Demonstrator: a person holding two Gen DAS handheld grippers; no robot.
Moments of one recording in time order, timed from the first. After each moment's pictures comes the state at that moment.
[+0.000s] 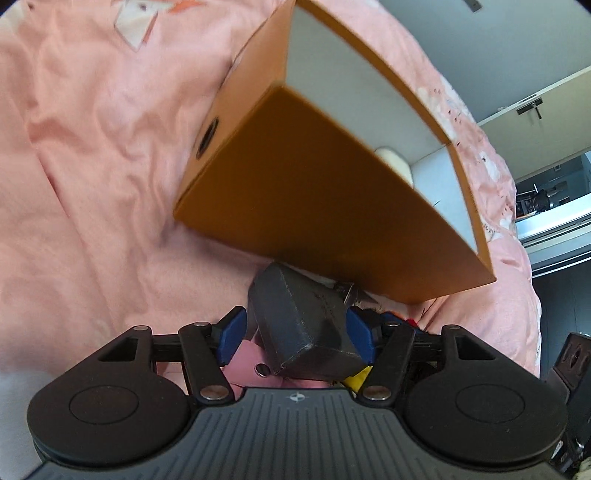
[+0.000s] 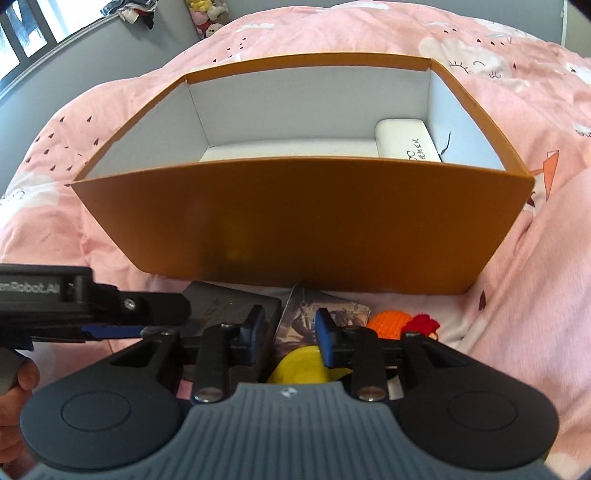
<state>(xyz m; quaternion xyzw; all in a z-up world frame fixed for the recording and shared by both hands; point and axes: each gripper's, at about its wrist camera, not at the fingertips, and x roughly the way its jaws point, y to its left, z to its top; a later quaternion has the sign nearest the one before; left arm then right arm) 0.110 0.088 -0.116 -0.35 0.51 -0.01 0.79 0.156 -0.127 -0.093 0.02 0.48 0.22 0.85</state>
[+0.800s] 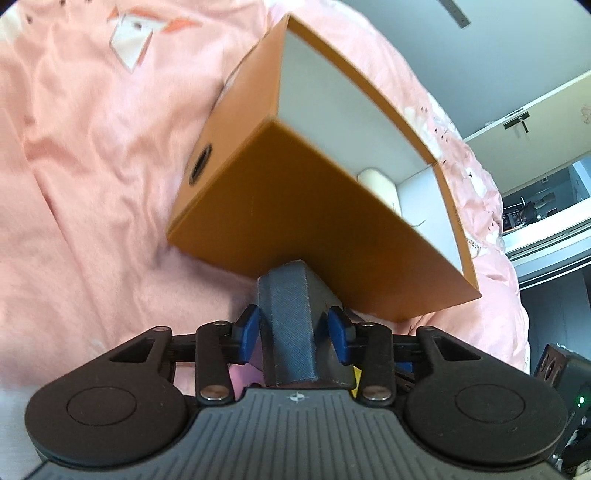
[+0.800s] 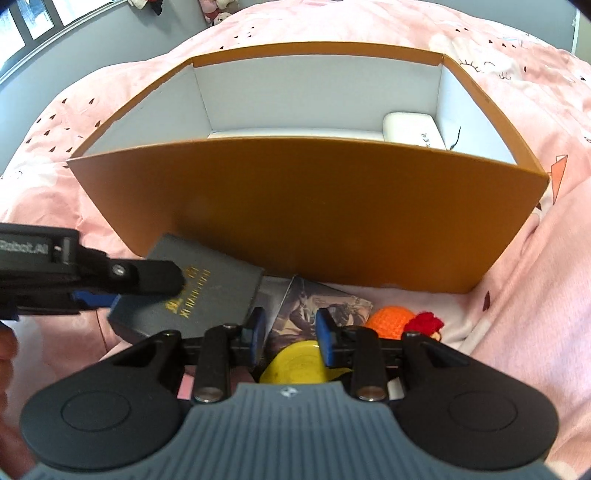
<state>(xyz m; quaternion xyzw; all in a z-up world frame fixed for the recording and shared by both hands) 0.098 0.098 -0.103 -0.35 0.46 -0.02 0.81 0.150 -0.128 -0.097 -0.01 0.48 0.23 0.85</state>
